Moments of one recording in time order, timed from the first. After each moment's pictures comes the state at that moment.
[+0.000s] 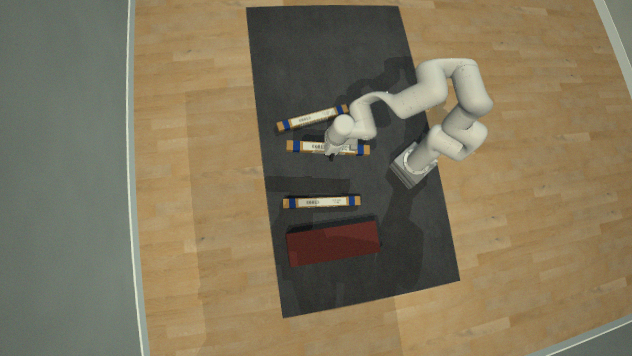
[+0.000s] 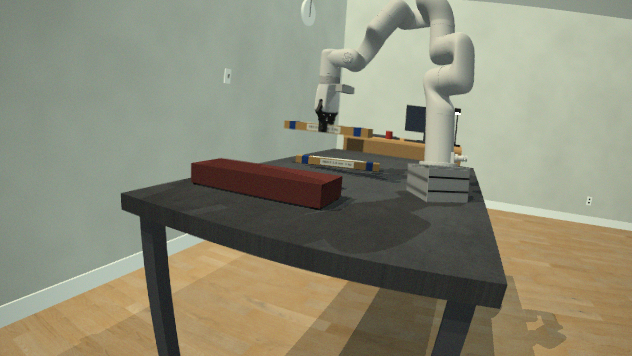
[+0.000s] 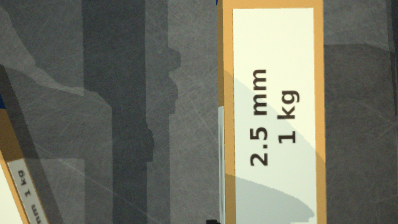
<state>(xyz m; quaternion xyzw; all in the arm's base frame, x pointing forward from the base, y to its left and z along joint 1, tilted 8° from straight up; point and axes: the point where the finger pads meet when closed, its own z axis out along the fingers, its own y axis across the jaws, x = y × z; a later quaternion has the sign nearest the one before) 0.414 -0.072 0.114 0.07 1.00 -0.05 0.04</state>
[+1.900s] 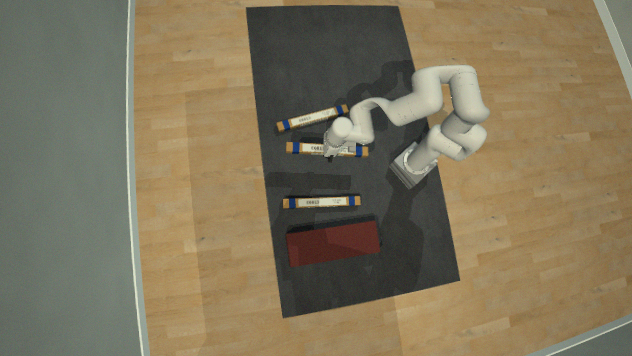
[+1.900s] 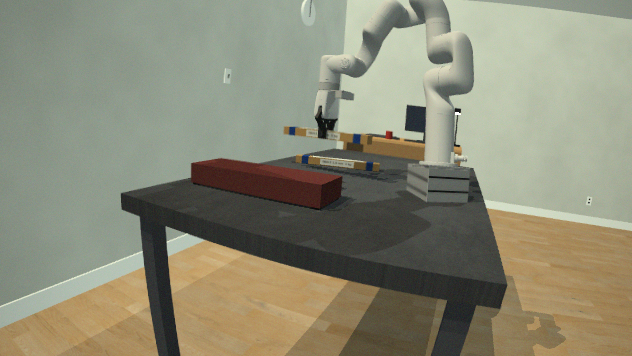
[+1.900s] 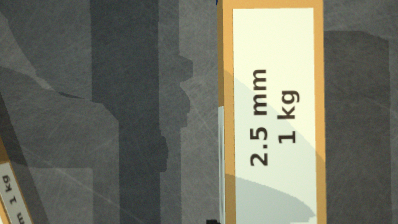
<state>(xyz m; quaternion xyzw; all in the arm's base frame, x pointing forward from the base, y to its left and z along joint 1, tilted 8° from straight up) 0.416 -0.074 0.091 0.07 0.99 -0.05 0.04</state>
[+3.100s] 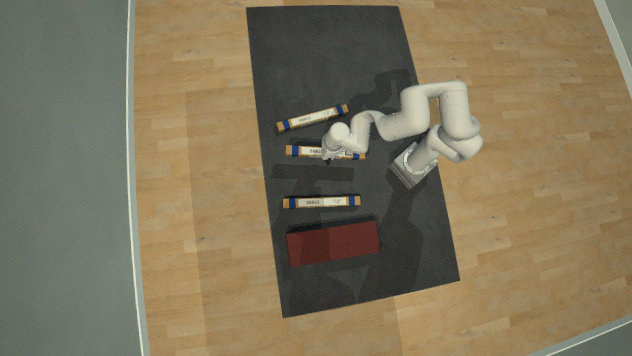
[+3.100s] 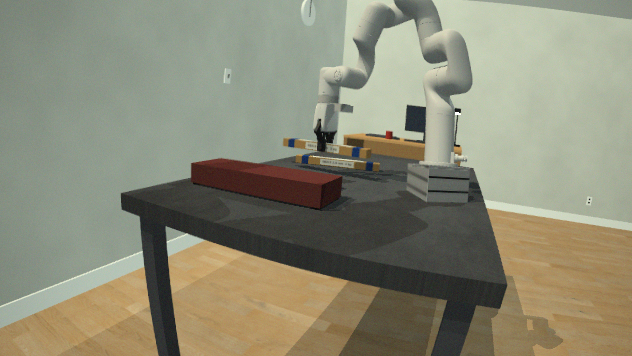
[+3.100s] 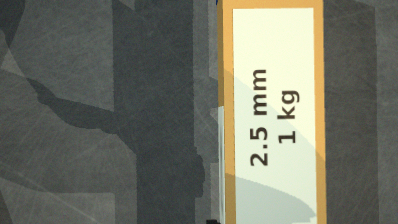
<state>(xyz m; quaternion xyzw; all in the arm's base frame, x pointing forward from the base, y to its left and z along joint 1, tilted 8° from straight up) 0.418 -0.079 0.045 0.07 0.99 -0.06 0.04</state>
